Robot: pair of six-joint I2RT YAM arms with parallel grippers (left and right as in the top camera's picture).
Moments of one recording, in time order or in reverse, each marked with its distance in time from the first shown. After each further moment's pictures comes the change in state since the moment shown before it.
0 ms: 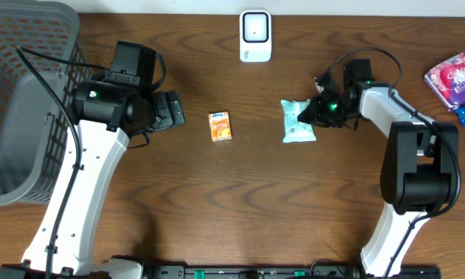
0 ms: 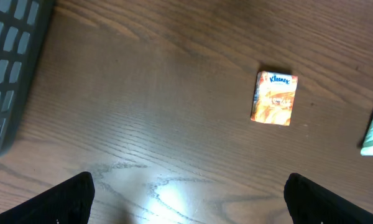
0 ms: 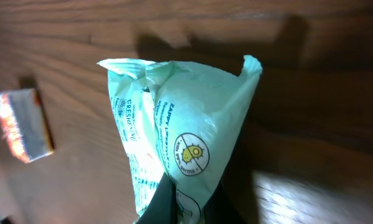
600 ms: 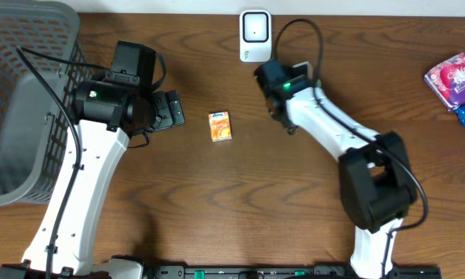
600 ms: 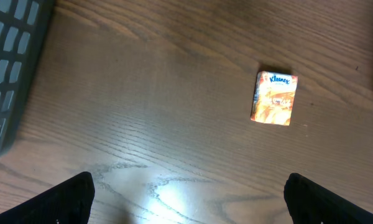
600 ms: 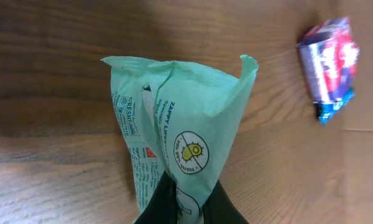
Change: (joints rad) left arm 0.000 0.000 0.000 0.000 0.000 0.000; right arm 0.473 -0.014 0.140 -0.204 1.388 0.240
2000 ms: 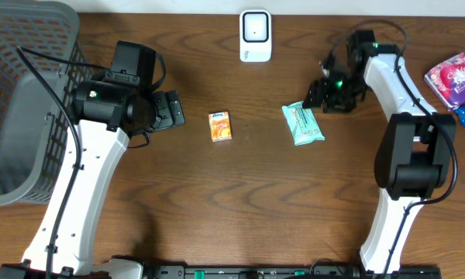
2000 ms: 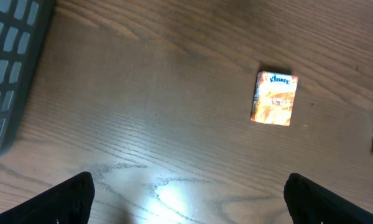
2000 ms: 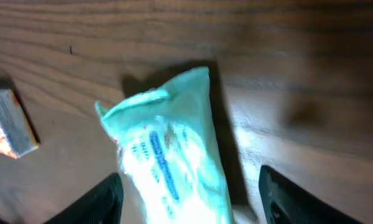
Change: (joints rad) left arm 0.000 0.000 0.000 0.000 0.000 0.000; right arm -0.486 0.143 0.209 -0.174 -1.282 -0.346
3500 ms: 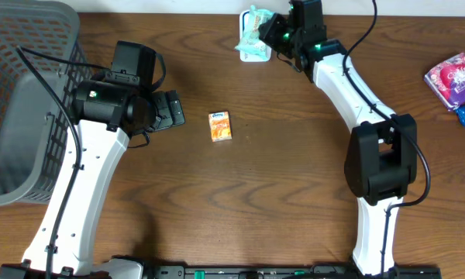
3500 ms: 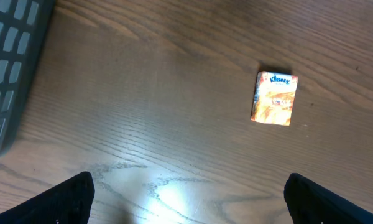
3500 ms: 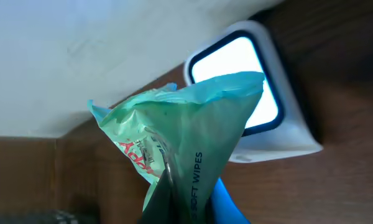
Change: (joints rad) left arm 0.000 0.000 0.000 0.000 0.000 0.000; right arm 0.269 0.007 0.143 0.793 0.206 0.830
